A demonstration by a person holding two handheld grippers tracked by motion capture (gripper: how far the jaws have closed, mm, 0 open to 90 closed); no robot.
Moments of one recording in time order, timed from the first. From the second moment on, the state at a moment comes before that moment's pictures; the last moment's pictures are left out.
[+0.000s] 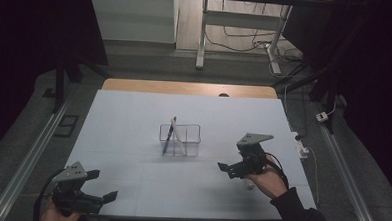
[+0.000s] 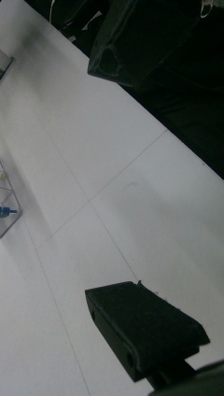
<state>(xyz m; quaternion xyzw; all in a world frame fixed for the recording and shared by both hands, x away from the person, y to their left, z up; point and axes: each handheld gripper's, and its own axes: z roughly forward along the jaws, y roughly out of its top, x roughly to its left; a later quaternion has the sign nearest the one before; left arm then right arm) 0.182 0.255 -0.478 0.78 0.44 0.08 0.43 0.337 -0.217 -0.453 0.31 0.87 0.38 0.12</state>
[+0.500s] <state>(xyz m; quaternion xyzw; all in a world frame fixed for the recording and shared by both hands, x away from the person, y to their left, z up) 0.181 0.253 -0.478 0.79 0.44 0.09 0.42 0.323 -0.239 -0.464 0.32 0.87 0.34 0.13</state>
